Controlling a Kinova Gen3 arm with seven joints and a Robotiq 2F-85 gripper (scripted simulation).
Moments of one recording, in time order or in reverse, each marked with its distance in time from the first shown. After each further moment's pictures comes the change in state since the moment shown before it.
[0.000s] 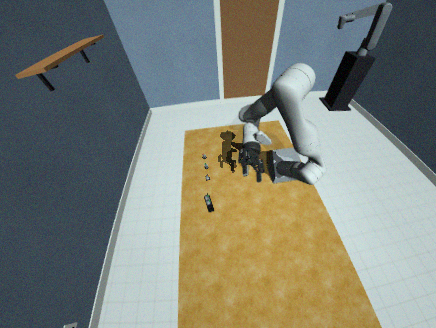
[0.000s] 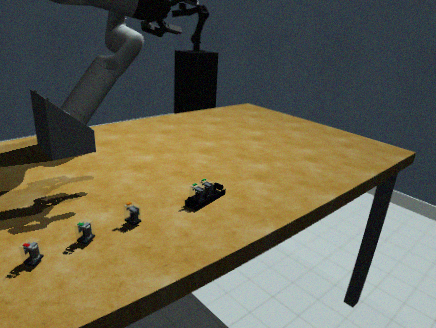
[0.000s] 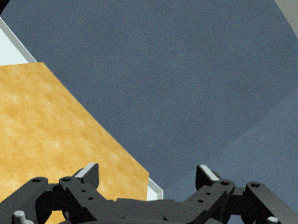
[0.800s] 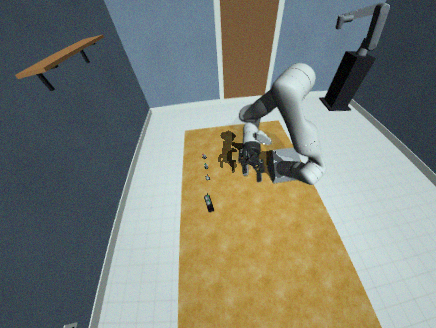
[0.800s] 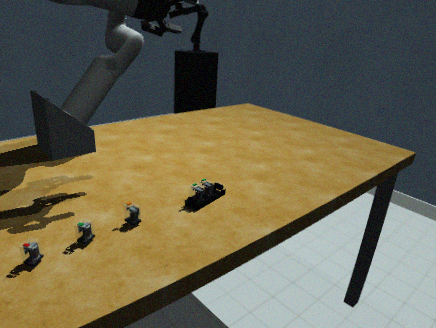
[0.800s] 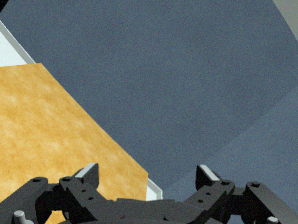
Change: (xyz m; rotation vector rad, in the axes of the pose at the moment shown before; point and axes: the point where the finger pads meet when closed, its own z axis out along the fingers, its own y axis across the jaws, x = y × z) arm 0.001 0.001 0.000 -0.007 0.001 0.007
